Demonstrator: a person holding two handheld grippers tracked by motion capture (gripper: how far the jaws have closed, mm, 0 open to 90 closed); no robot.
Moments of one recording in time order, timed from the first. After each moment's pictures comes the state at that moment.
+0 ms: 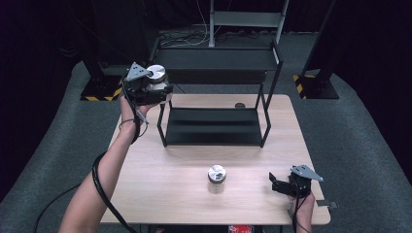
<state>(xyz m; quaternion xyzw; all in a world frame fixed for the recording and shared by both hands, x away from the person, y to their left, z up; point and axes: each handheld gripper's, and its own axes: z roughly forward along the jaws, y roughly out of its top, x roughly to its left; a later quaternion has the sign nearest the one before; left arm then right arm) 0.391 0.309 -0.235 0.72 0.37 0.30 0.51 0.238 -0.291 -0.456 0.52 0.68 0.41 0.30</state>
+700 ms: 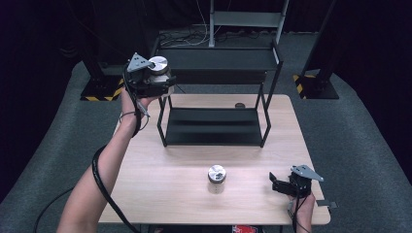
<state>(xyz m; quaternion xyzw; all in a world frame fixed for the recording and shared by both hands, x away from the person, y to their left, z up) 0.393 0.302 -0.212 0.72 0.36 0.30 0.52 0.238 -0.291 -0.456 0.53 0.68 0.42 0.29</state>
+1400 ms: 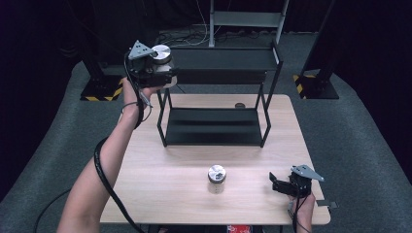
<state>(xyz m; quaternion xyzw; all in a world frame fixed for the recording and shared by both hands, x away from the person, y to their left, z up) 0.398 0.292 -0.188 0.71 0.35 0.31 0.53 0.239 -0.293 -0.456 0.53 0.68 0.42 0.29</state>
